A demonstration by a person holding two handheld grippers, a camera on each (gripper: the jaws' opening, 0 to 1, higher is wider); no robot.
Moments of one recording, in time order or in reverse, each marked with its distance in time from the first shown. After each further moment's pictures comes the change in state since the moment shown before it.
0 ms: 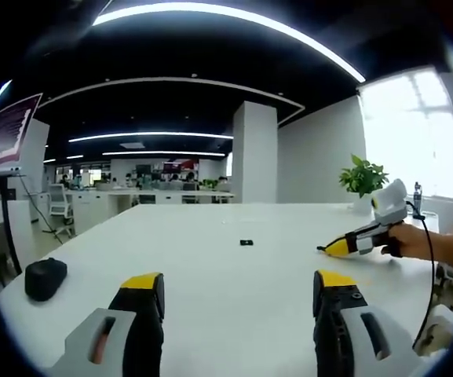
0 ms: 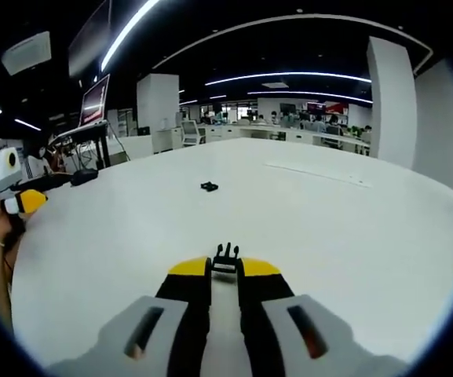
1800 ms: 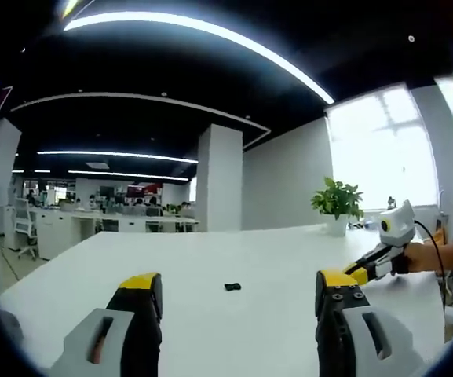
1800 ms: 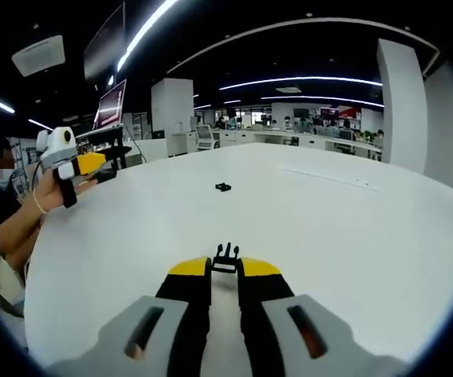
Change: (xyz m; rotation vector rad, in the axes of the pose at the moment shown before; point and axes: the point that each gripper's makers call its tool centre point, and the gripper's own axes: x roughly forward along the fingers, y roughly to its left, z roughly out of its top) left arm 0.079 0.002 0.044 0.015 -0.145 -0.233; right arm -0.022 0.009 -0.004 -0.017 -0.028 0.086
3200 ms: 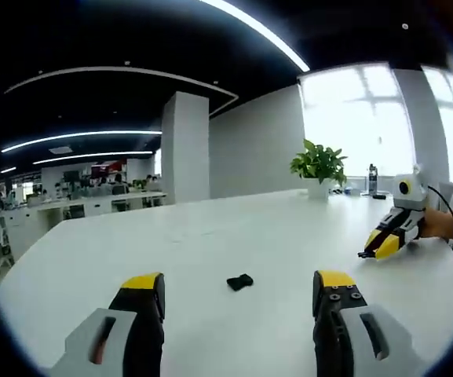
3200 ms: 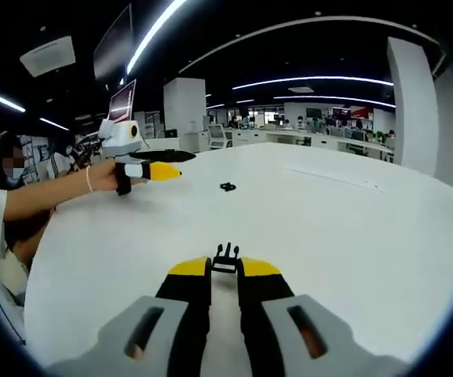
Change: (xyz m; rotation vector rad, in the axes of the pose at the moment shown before) left arm 0.110 0.018 -0.043 0.064 0.206 -0.197; right arm 0.008 -0.021 0.003 -0.015 0.005 0.079
